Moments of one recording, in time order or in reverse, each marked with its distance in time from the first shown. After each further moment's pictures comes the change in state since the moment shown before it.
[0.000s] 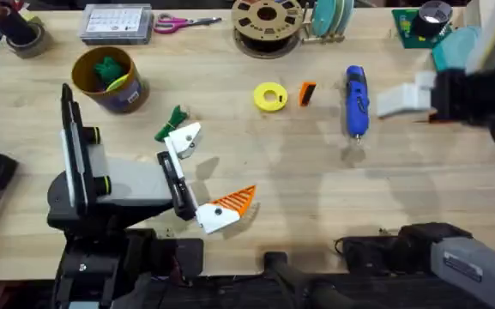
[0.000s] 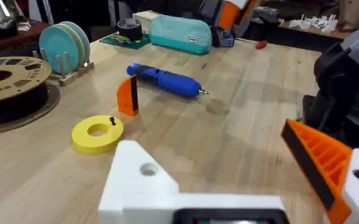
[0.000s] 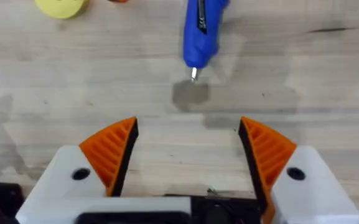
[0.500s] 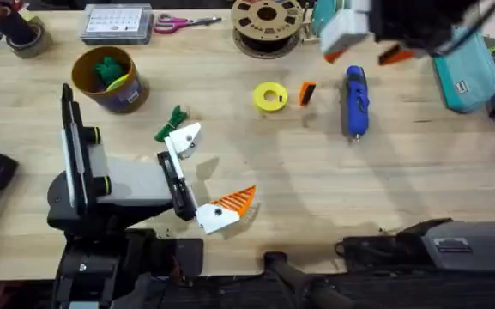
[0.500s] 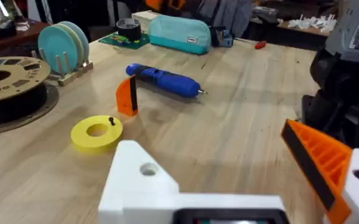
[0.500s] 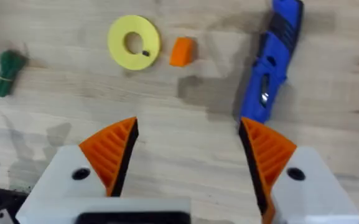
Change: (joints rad) left arm 0.000 0.000 0.000 -0.001 0.003 0.000; right arm 0.265 0.434 0.455 -0.003 0.042 0.152
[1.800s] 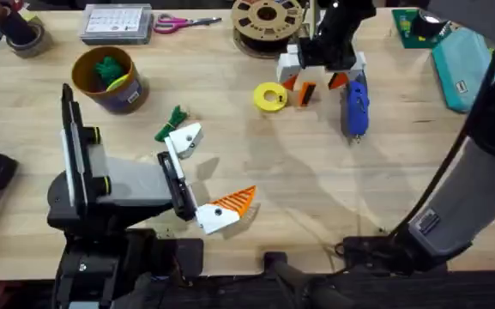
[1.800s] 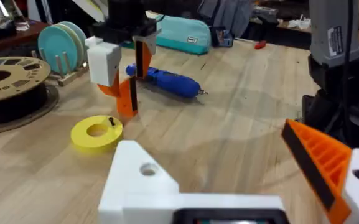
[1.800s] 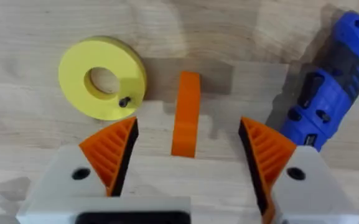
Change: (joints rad) left arm 0.000 0.000 0.000 0.000 0.000 0.000; right arm 0.058 0.482 0.078 0.116 0.046 0.049
